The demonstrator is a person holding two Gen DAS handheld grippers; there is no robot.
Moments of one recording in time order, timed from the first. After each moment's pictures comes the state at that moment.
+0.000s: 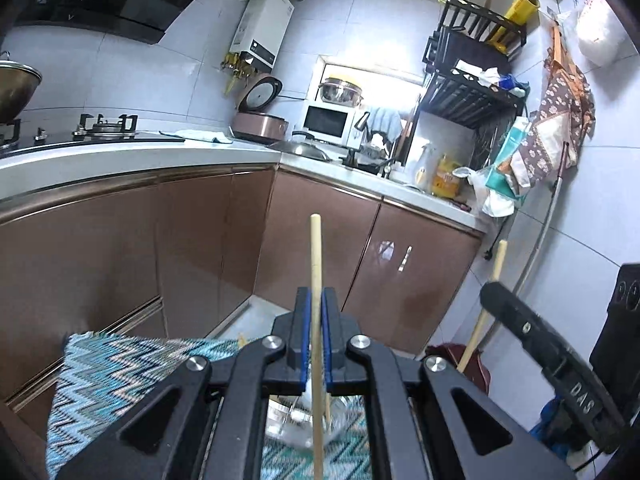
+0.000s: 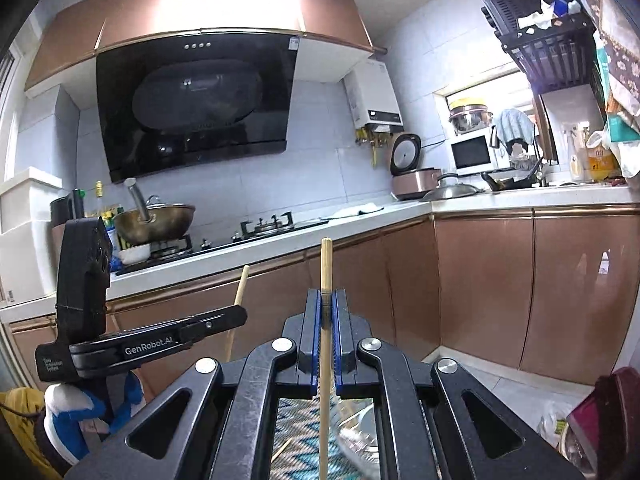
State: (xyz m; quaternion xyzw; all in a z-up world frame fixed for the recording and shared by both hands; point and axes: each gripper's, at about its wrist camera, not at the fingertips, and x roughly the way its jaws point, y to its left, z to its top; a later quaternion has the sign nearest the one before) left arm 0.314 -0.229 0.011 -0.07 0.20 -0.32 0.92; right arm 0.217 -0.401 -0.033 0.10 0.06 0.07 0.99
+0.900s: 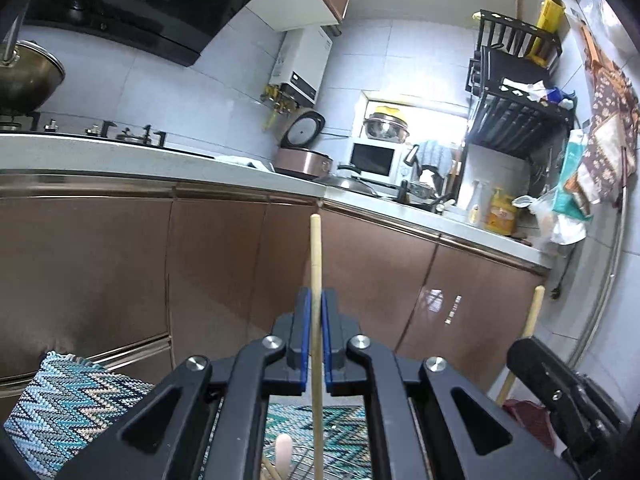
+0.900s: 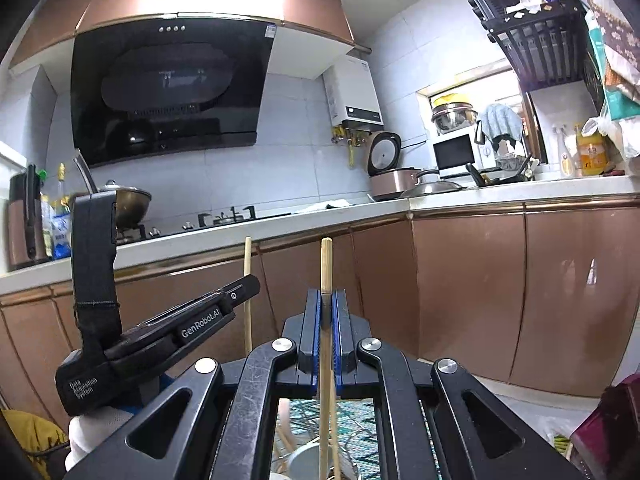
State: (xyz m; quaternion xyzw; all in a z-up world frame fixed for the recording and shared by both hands) left arm 0.397 -0.299 -0.068 -0.09 0.10 -0.21 0.97; right arm 0.293 -0.419 -0.099 0.08 0.05 0.02 1.00
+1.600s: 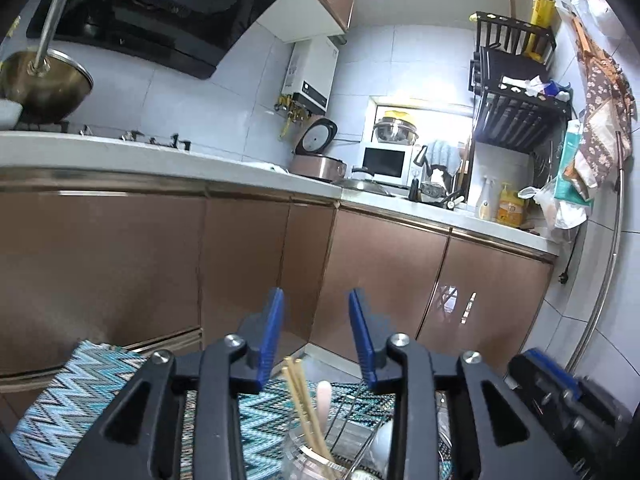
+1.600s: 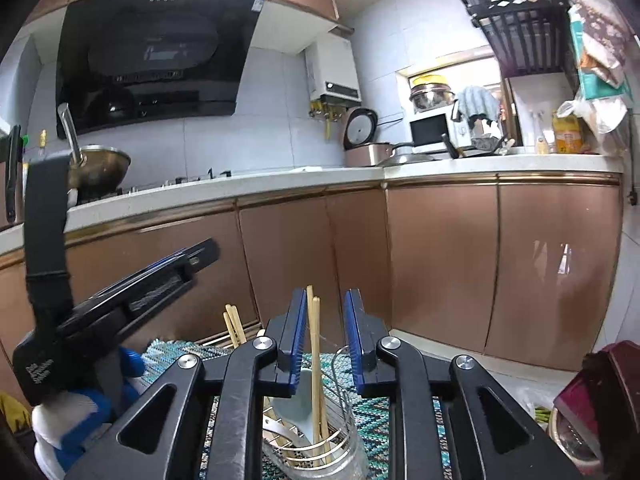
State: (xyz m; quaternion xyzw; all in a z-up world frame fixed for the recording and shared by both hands) left arm 0.340 -0.253 -0.082 -0.07 0.09 -0.19 0.97; right arm 0.255 -0.405 -0.132 0.08 0.08 -0.03 0.99
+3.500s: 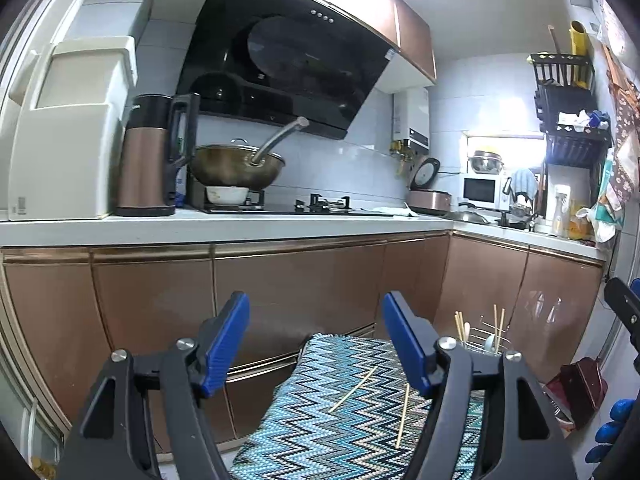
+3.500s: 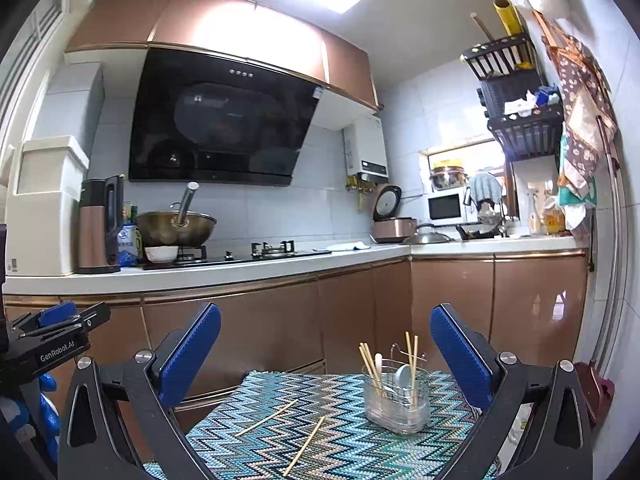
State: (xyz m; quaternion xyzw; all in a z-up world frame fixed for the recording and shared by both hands) left arm 0.047 0.017 0.011 -0.03 0.07 0.01 1.00; right arm 0.017 -0.226 -0.029 0.04 -0.01 0.00 1.00
